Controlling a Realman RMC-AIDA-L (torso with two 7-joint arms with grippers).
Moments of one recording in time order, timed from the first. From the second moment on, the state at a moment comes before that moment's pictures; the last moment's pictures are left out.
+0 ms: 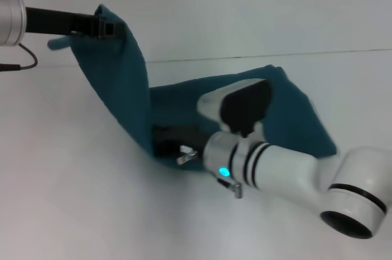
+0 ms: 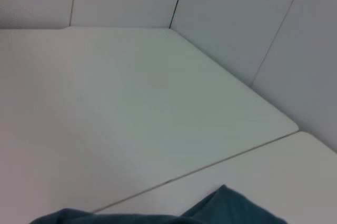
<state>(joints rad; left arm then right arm) -0.75 -2.10 0.84 1.31 2.34 1.40 -2.48 0.98 2.12 0.03 0.39 -1.83 -0.54 0.58</state>
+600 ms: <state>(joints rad) -0.75 -2.12 0.85 1.32 2.32 1.40 -2.46 0.74 2.09 0.10 0.25 -1.89 -0.87 0.62</state>
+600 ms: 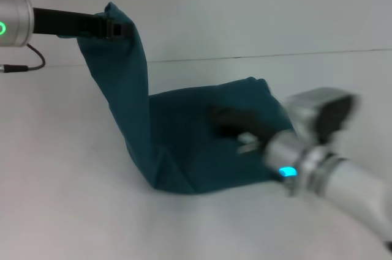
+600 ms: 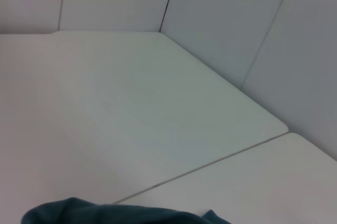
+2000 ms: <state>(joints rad) -0.78 -2.18 1.60 0.83 1.71 0.70 -2.24 0.56 2.08 0.22 -0.25 -1.78 -1.05 0.94</state>
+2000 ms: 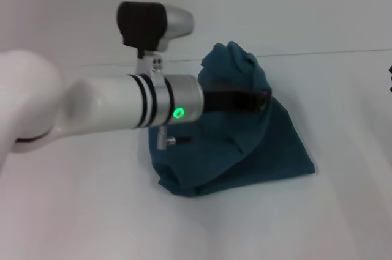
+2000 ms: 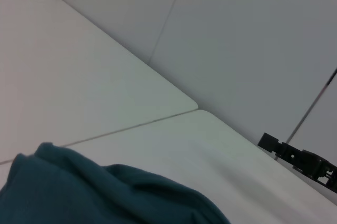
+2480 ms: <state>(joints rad) -0.82 -2.18 1.85 0.74 1.36 0.52 -1.98 0.56 2.08 0.21 -0.24 -1.79 -1.02 0.95</state>
